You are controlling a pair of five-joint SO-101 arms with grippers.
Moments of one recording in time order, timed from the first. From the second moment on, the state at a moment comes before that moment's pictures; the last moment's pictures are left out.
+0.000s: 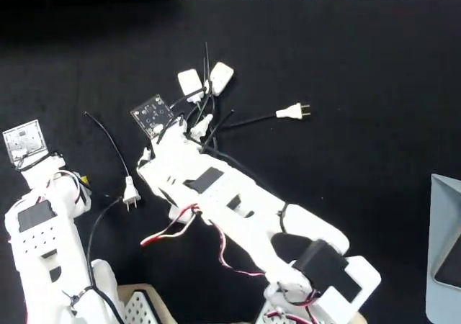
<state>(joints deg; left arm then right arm) -32.2 -54.2 70.9 48.9 -3.6 -45.4 -5.4 45.0 16.0 -7.3</state>
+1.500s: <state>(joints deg) -32.2 -54.2 70.9 48.8 -3.6 -41.3 -5.6 45.3 16.8 7.7</state>
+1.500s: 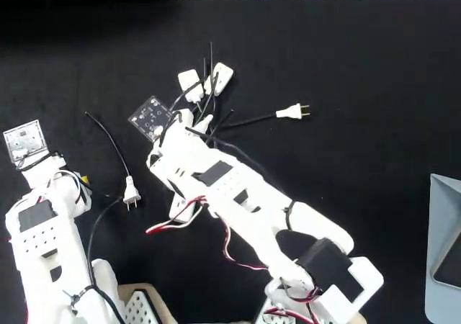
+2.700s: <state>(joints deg) -32.2 -54.4 71.6 48.8 -3.6 -41.9 2.1 31.8 32.8 -9.3</state>
